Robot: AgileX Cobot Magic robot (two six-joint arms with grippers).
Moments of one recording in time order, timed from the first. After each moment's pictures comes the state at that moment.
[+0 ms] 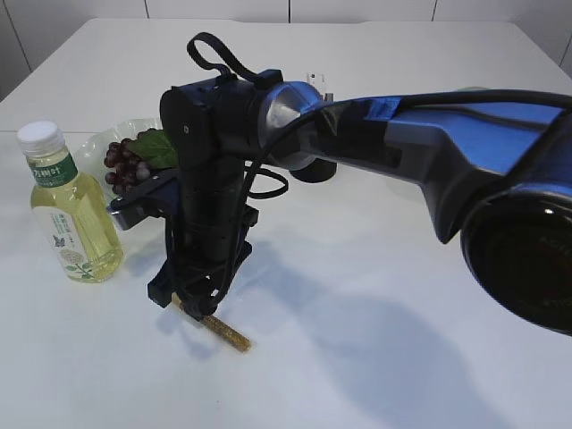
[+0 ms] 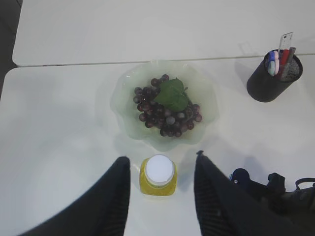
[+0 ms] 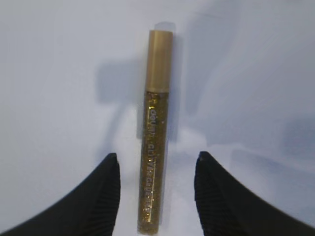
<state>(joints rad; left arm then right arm) -0.23 1.43 -1.84 0.06 1.27 -0.16 0.76 2.40 -2.06 0.14 1.23 -0.29</state>
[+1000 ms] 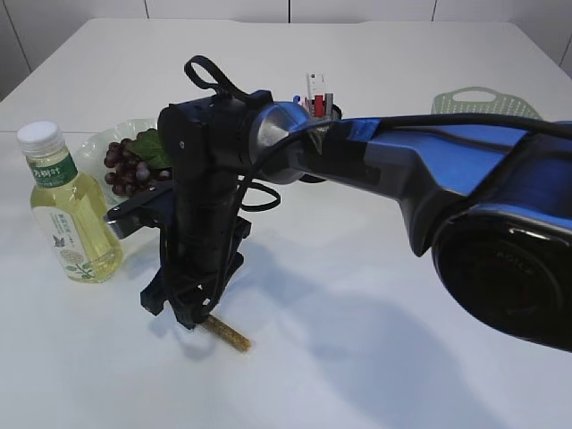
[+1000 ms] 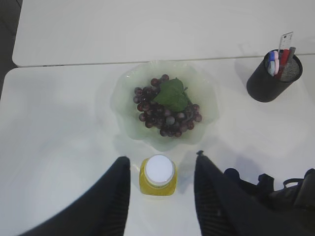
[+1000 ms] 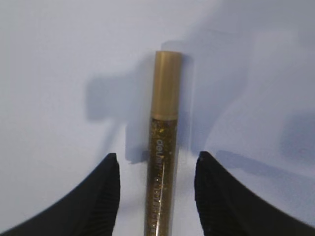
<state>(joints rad) -0.23 1.43 -1.84 0.06 1.27 -0.16 0.76 2.46 -2.11 0.18 1.21 -0.29</state>
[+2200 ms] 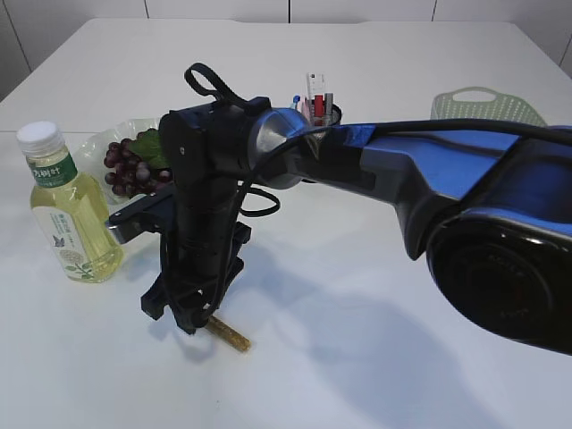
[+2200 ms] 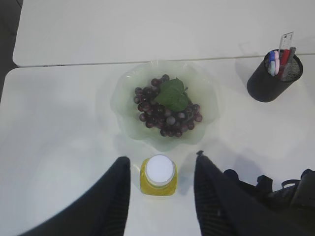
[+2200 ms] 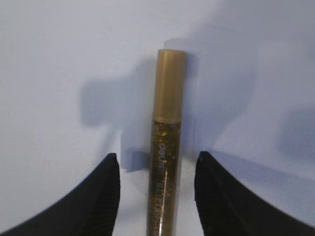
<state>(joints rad) -0.23 1.43 -1.84 0.06 1.27 -0.16 0.76 2.47 -2.11 0.19 1.21 -0.29</state>
